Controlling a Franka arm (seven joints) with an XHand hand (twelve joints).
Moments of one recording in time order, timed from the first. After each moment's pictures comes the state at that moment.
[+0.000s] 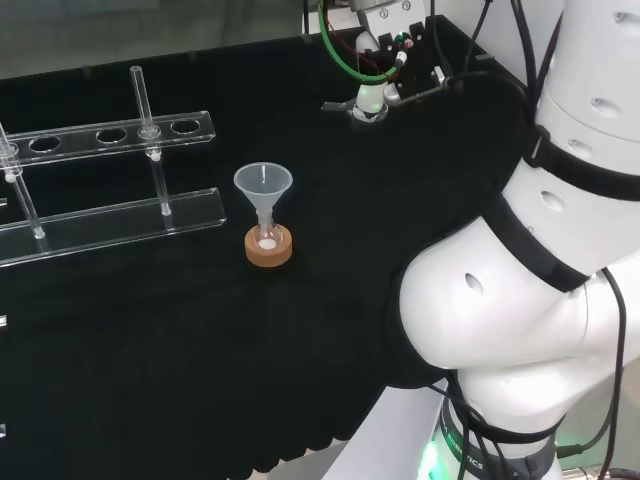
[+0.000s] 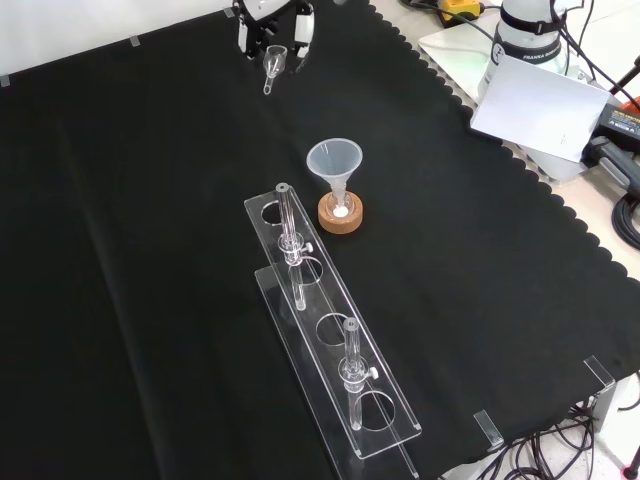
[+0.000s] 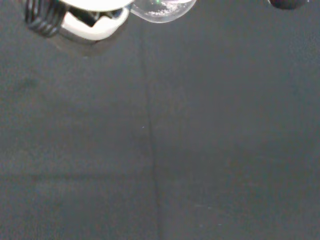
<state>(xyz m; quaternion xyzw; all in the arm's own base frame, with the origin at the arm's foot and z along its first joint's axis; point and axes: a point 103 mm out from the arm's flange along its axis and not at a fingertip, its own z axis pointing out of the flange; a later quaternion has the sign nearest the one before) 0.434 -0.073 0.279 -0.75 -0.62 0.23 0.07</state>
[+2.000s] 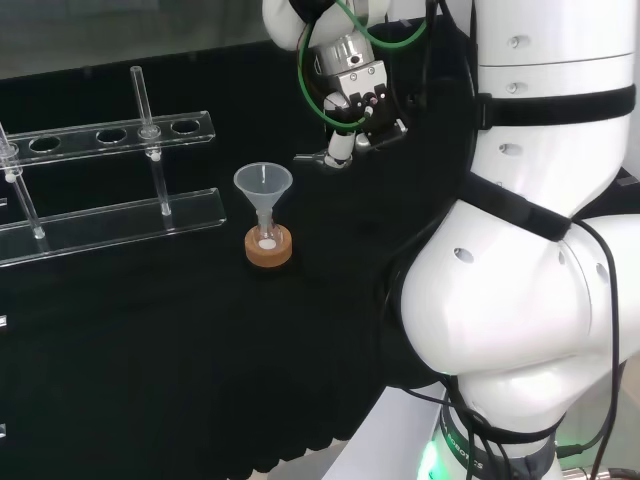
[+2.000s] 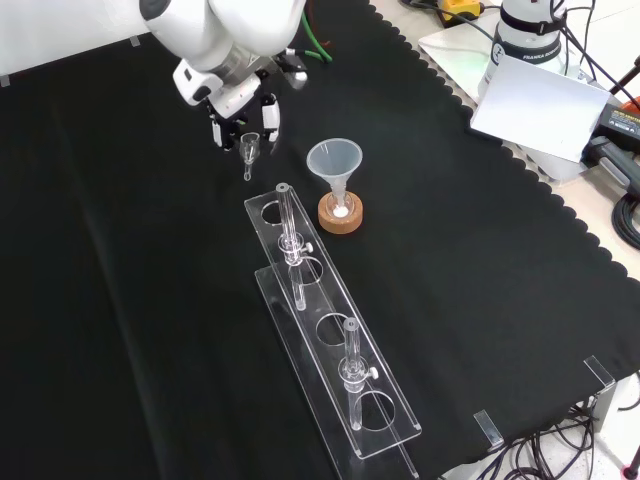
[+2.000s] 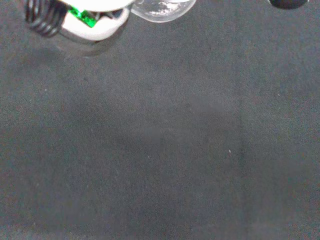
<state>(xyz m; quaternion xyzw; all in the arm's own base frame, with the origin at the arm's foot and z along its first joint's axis) 0.522 -0.063 0.143 -0.69 -0.67 0.24 0.12</state>
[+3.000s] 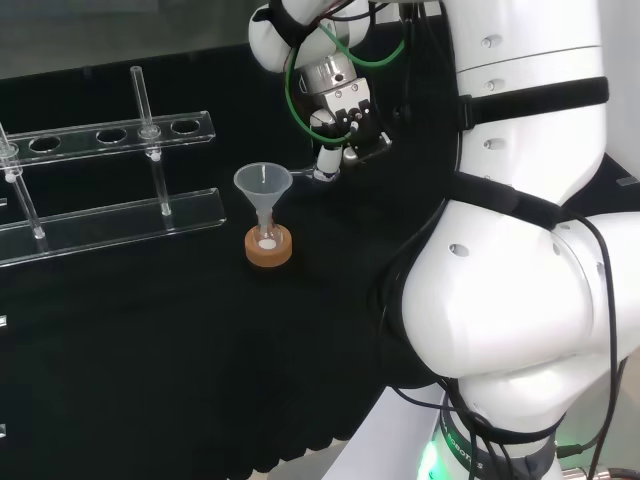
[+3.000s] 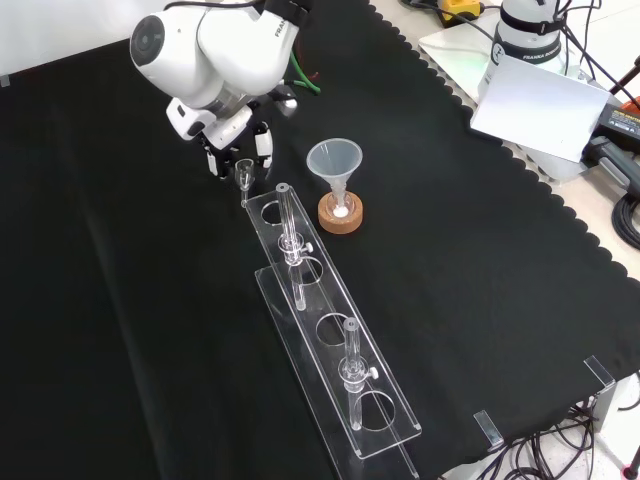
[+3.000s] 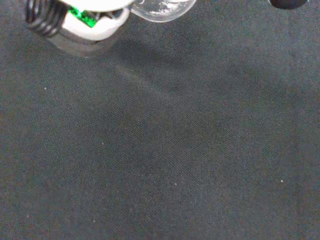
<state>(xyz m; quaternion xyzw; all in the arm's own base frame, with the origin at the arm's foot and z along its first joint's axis) 0.546 -0.052 0.101 -0.67 -0.69 0.25 0.12</state>
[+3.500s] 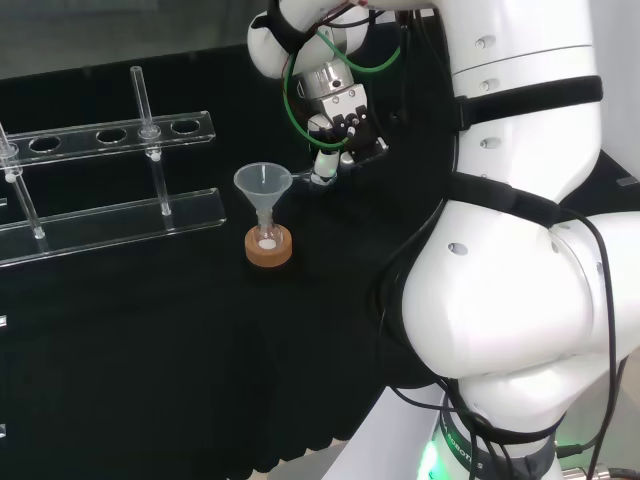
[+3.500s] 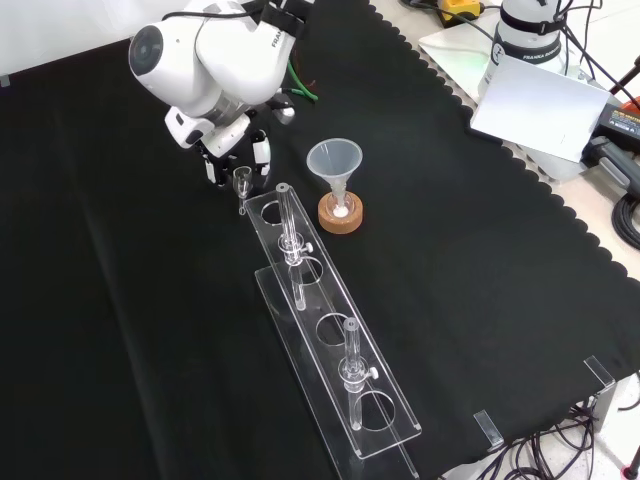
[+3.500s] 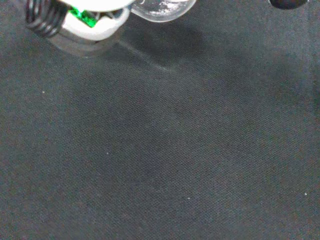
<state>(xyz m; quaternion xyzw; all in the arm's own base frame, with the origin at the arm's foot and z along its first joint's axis) 0.552 -0.048 0.089 -0.67 -0.69 0.25 0.12</state>
